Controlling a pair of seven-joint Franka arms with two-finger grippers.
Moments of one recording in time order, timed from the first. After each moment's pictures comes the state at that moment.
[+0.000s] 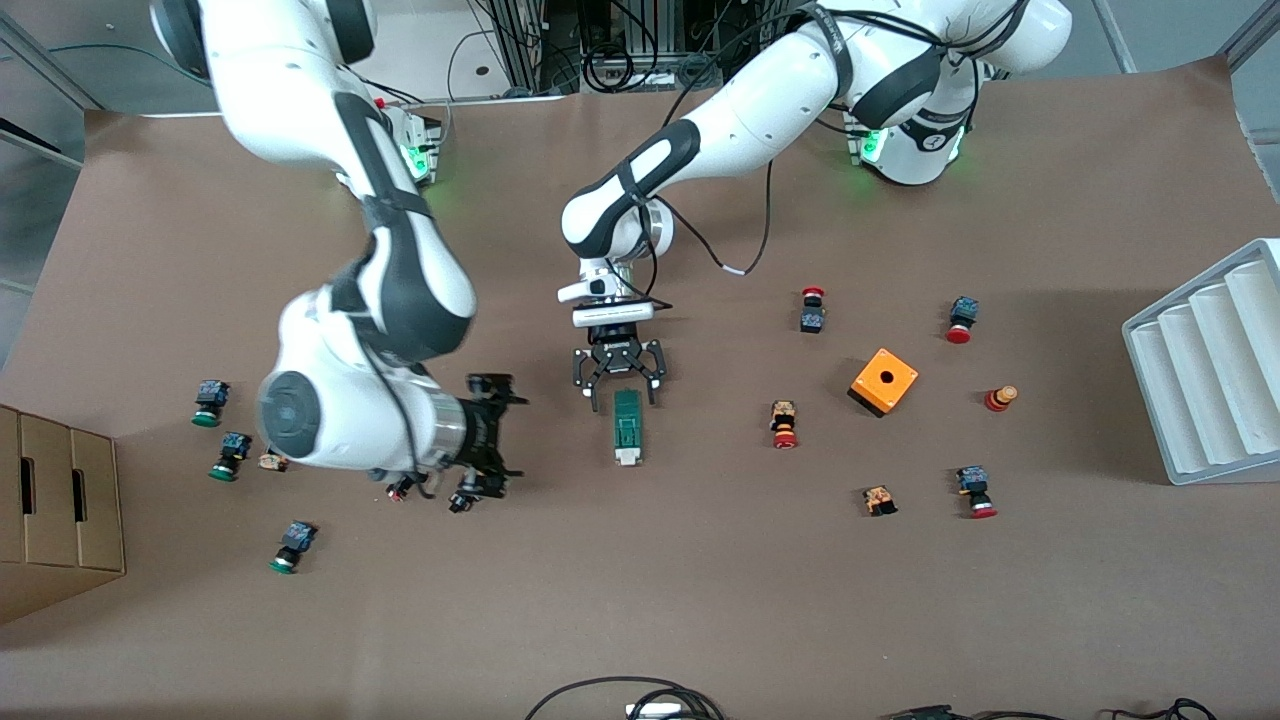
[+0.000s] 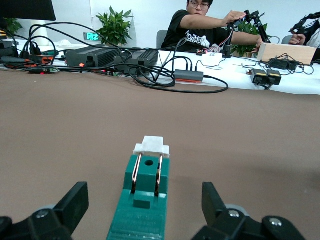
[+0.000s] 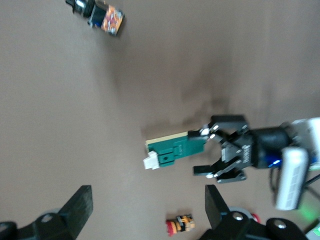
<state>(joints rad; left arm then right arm) -0.81 0.97 -0.35 -1.55 1.88 1.89 -2.48 0.64 0.67 -0.35 -1.25 0.61 1.83 1.94</state>
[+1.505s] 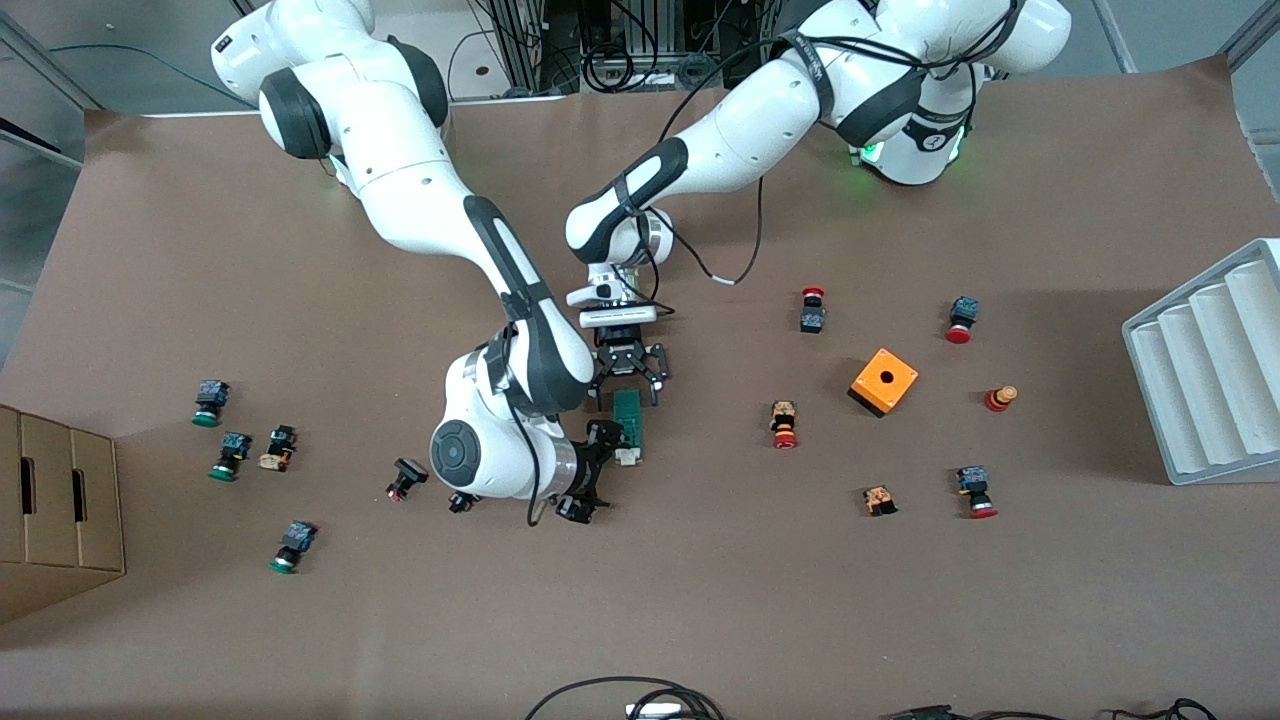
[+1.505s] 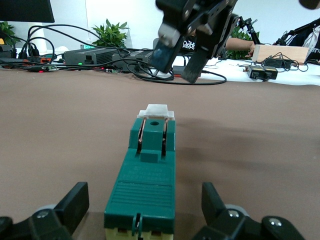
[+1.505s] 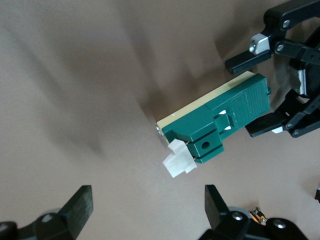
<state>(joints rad) -0.84 1.07 -0.34 -1.53 1.95 1.82 -2.54 0.73 0.99 -0.35 -1.14 0.84 2.09 2.16</state>
